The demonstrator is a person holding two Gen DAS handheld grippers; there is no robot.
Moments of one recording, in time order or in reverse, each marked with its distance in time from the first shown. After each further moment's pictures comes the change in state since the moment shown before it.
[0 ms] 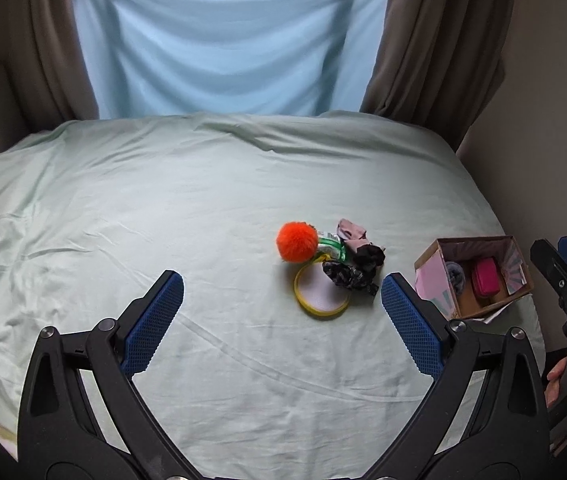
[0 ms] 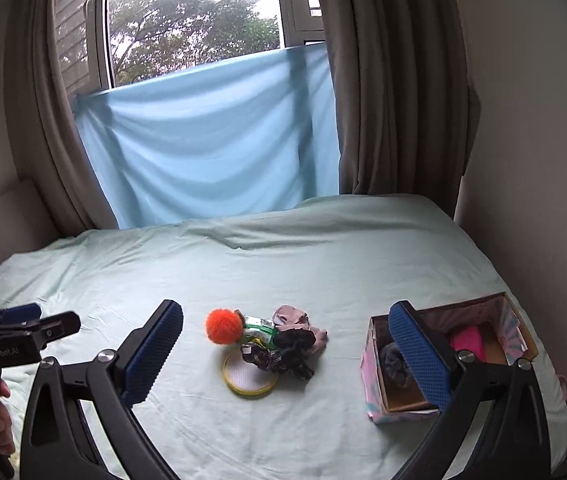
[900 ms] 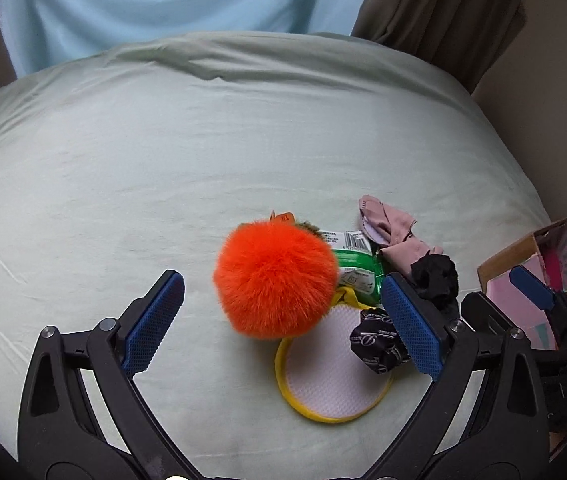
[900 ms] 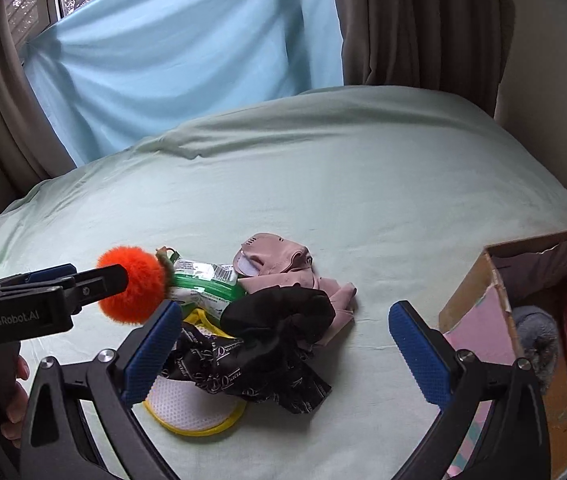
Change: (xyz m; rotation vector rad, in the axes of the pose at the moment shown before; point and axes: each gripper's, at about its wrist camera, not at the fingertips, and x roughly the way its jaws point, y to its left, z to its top) left arm 0.314 -0.011 -0.006 0.042 0.157 -0.101; right arm 0.266 -0.025 -0.101 0.064 0.229 0.006
